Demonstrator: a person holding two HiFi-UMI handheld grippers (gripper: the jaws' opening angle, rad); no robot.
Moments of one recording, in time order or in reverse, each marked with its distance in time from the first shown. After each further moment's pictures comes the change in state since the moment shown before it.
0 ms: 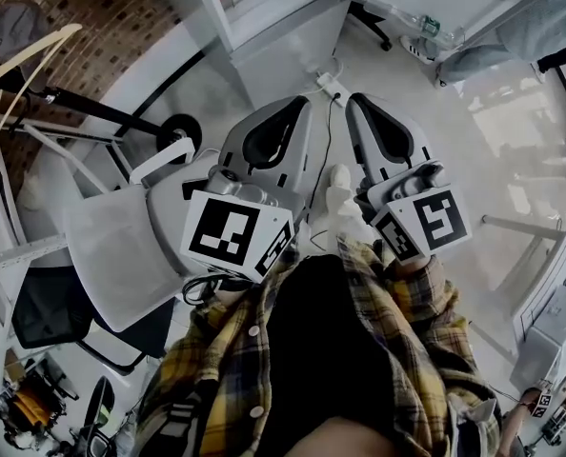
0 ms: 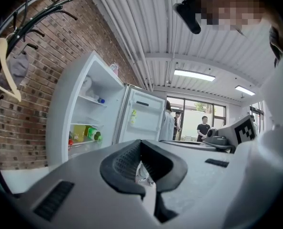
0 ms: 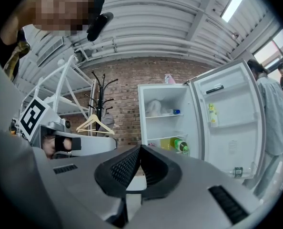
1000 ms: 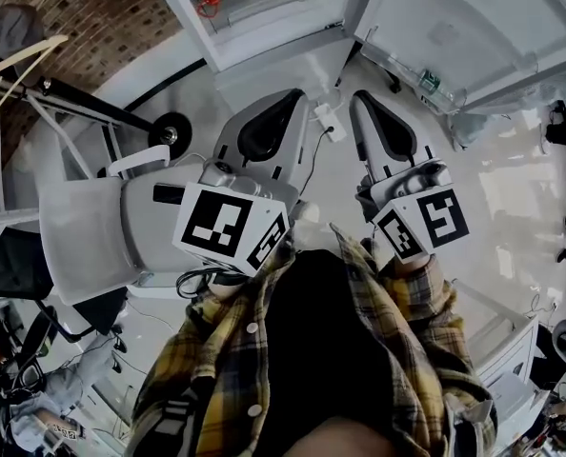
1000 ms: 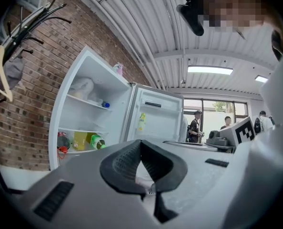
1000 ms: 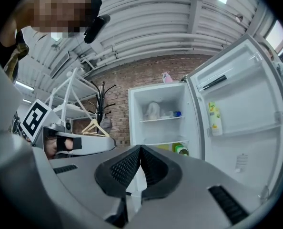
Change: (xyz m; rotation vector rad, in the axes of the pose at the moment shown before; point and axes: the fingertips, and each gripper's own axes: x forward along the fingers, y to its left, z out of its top) left arm 0.152 -0.013 0.022 0.000 -0.079 0.217; right arm 0.037 -0.162 0.024 -0.009 -0.010 0.211
